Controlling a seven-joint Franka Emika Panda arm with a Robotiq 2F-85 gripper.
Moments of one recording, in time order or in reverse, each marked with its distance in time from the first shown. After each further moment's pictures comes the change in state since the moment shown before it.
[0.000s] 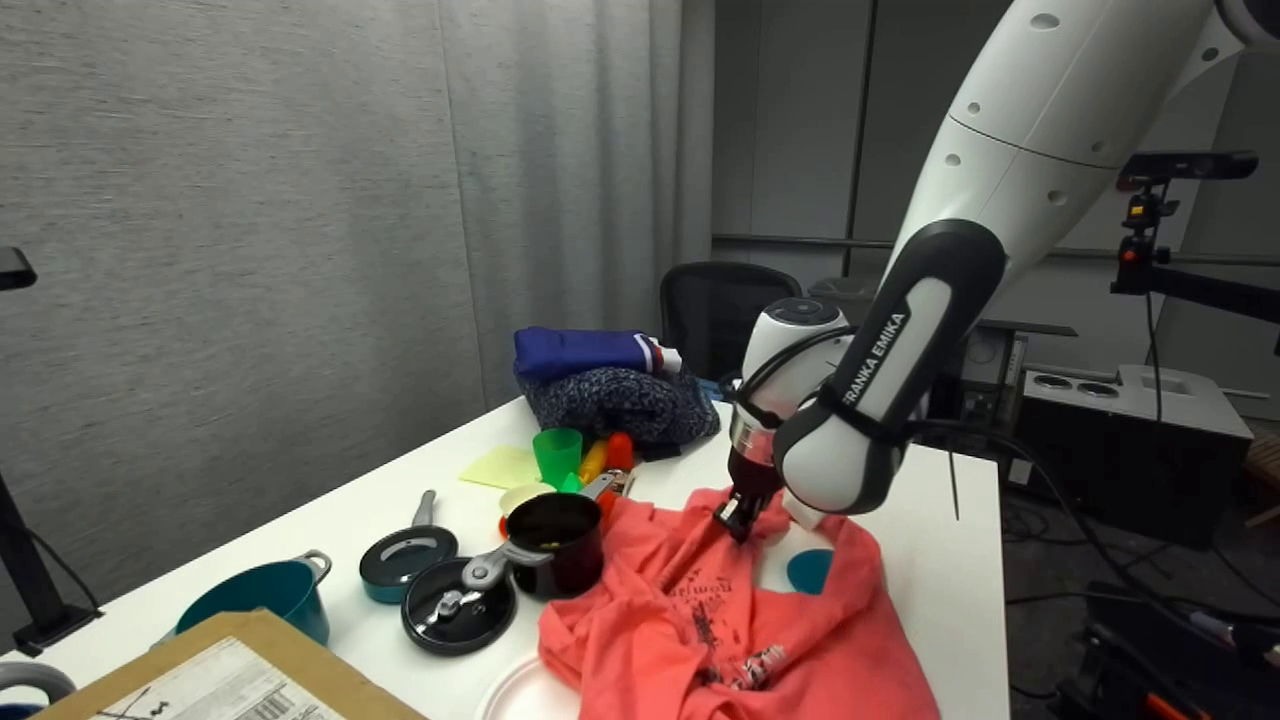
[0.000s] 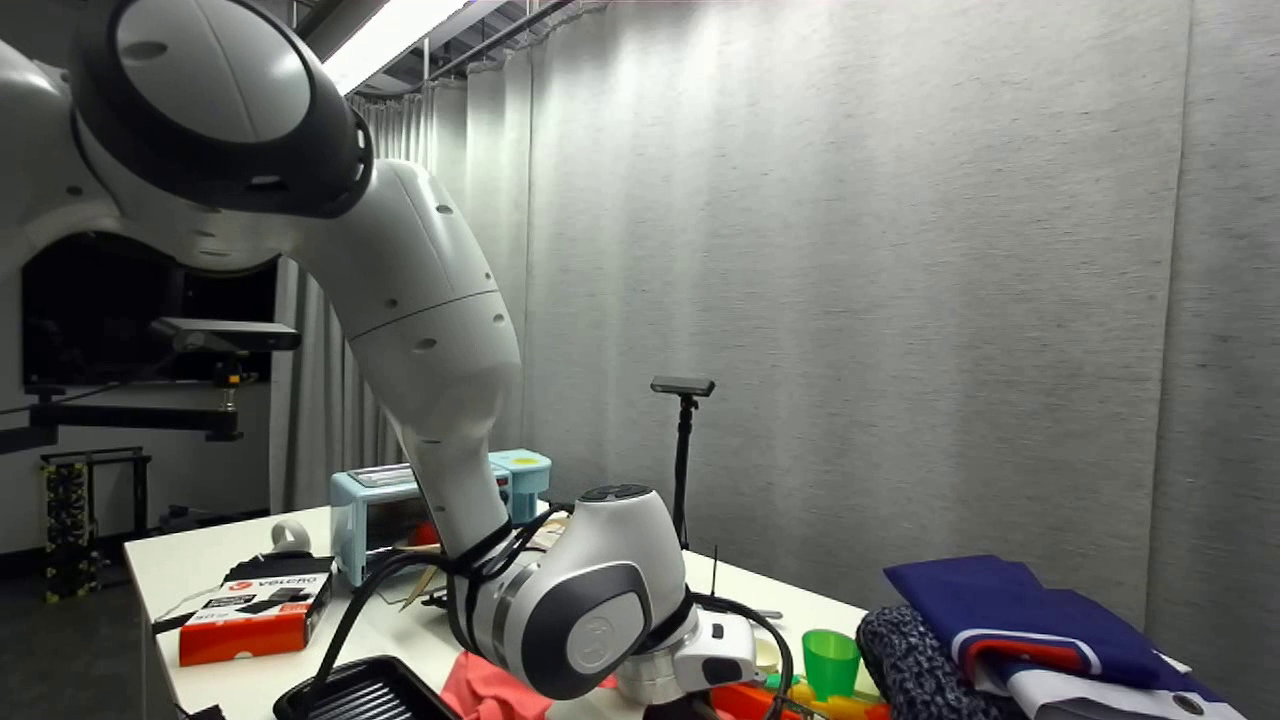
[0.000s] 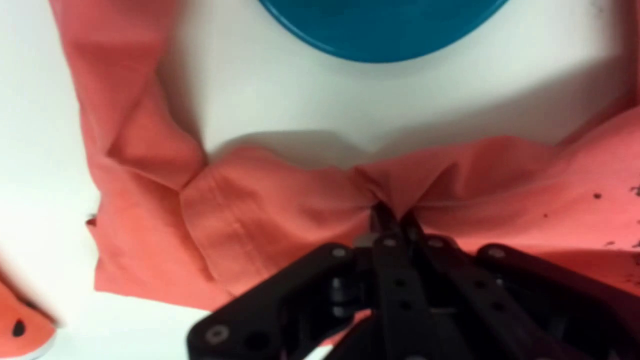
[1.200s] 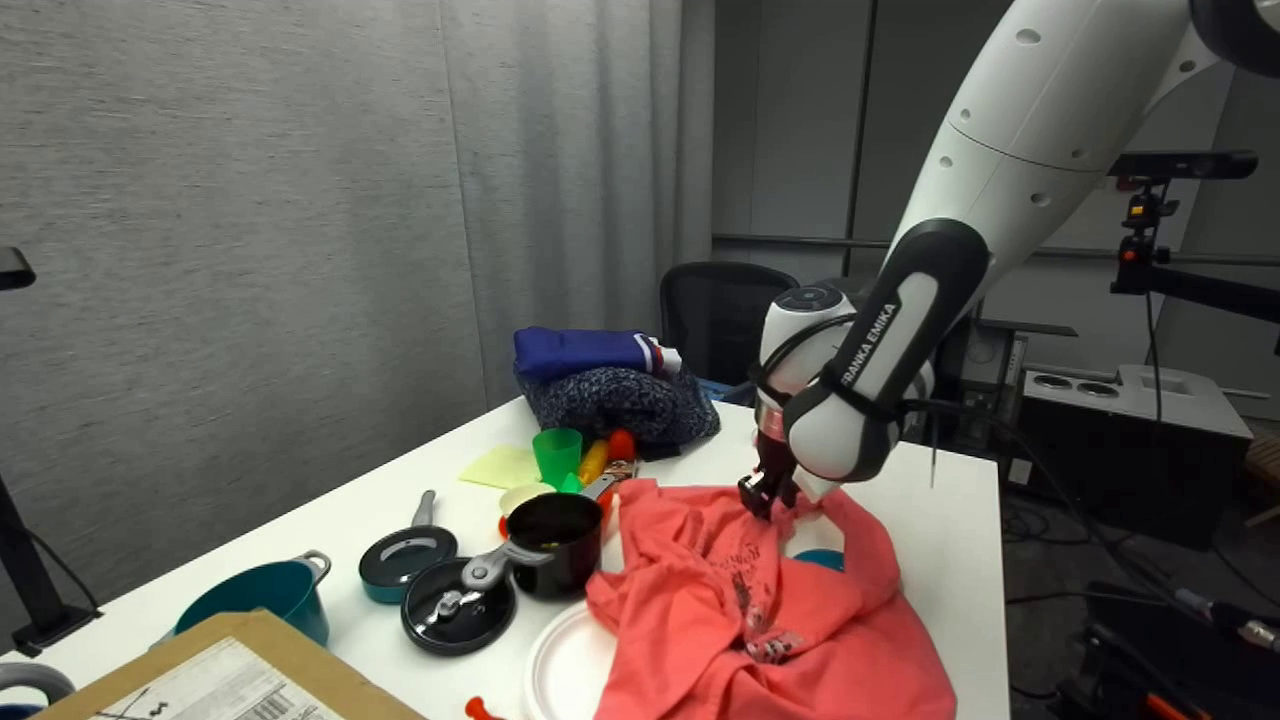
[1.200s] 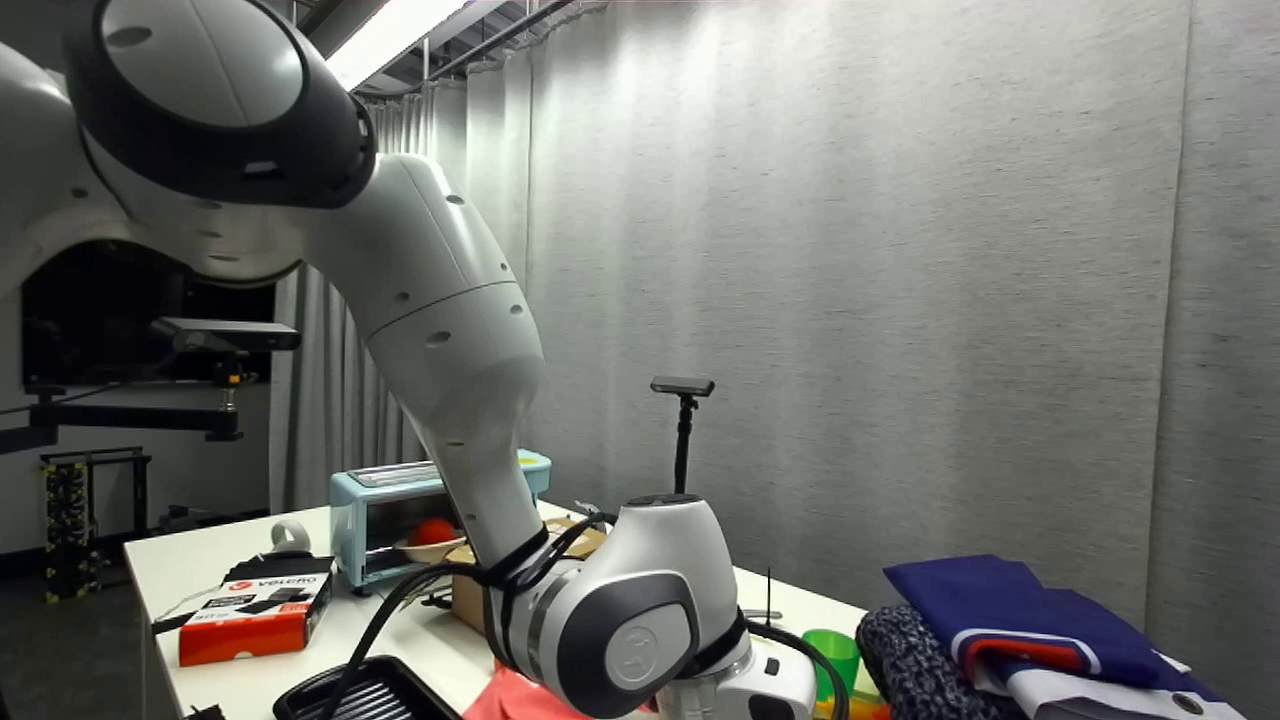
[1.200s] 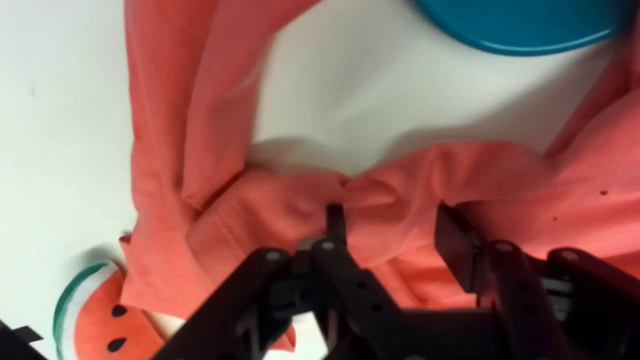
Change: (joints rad) arm 0.001 0.018 -0.107 0.031 0.000 -0.102 0.133
